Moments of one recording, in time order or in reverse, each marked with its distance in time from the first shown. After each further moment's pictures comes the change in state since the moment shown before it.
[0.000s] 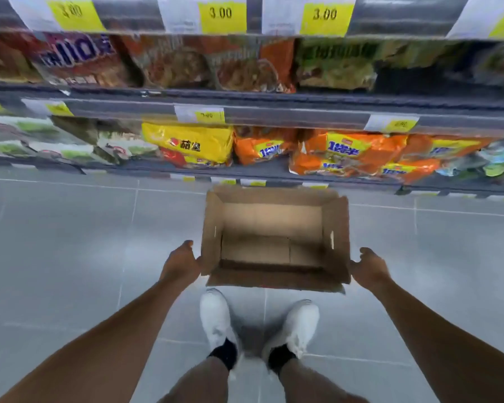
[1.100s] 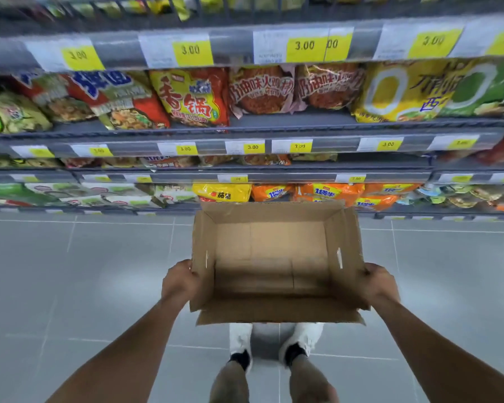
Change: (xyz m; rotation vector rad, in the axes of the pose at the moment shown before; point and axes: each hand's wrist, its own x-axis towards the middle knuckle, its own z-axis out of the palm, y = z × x) left_hand -0.165 0.007 -0.178 0.042 0.151 0.008; right_hand -0.202 -0.037 -0.112 0.131 0.185 -0.041
